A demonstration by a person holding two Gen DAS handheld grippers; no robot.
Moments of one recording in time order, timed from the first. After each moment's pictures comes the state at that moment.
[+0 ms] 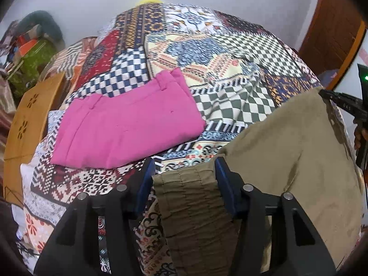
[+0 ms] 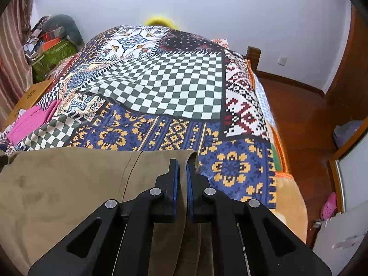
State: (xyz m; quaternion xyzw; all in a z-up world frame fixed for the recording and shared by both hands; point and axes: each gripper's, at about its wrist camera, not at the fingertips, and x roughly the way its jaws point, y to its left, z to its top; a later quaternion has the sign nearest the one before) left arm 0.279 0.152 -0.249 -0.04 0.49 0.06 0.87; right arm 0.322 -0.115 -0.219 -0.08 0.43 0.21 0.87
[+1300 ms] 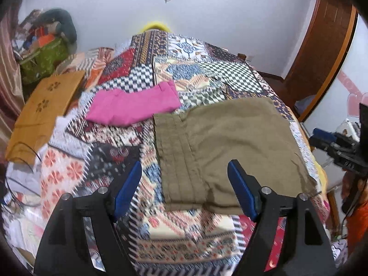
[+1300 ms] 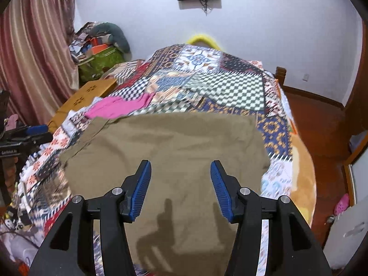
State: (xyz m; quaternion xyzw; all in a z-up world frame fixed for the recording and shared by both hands) left arm 0.106 0.118 -0.161 -0.11 0.42 0.04 0.90; right arm 0.124 -0.094 -0.136 -0.05 0.40 0.31 0.86
